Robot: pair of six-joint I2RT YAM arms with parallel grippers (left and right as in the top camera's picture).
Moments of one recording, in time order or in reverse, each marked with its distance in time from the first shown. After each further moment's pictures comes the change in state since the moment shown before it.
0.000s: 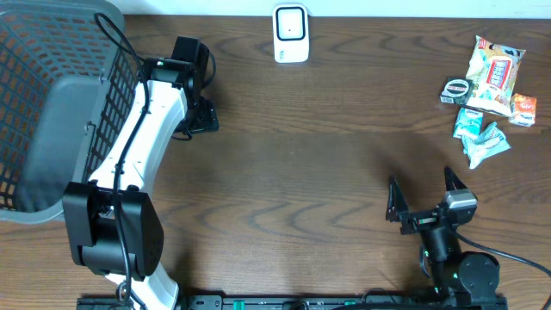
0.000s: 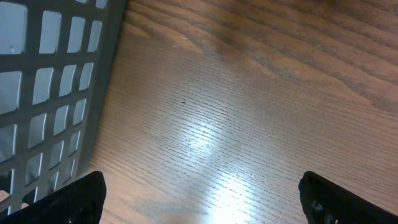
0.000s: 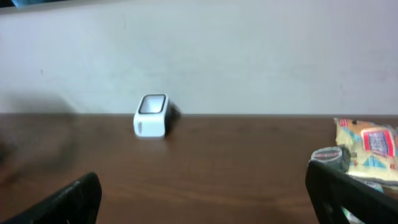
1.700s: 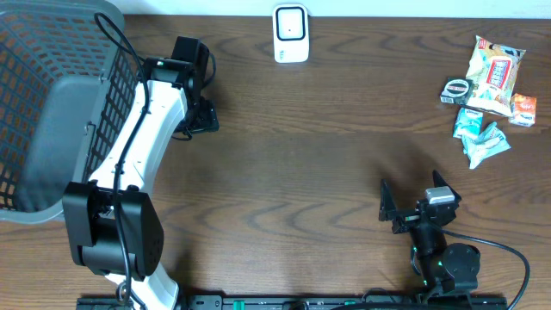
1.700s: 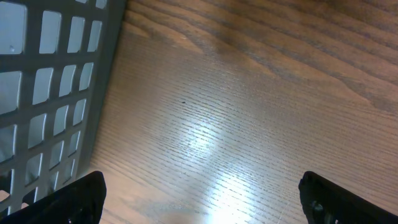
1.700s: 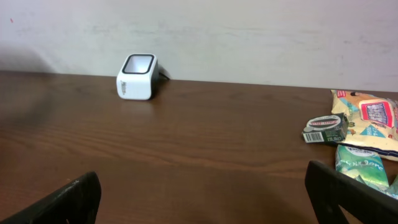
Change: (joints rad) left arm 0.000 0.000 0.000 0.000 0.000 0.000; right arm -0.002 0.000 -0.149 0.033 0.012 -0.079
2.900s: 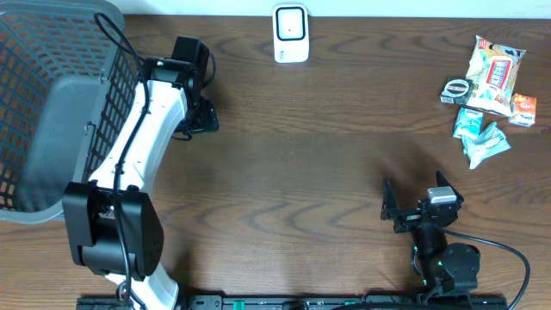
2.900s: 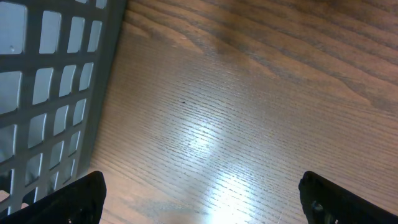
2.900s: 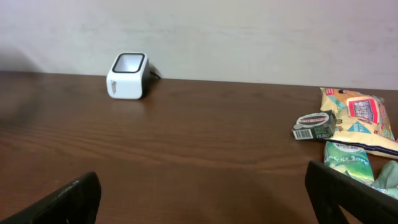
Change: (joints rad) left arm 0.000 0.000 0.000 0.000 0.000 0.000; right arm 0.000 0.000 0.000 -0.005 0.038 -0.006
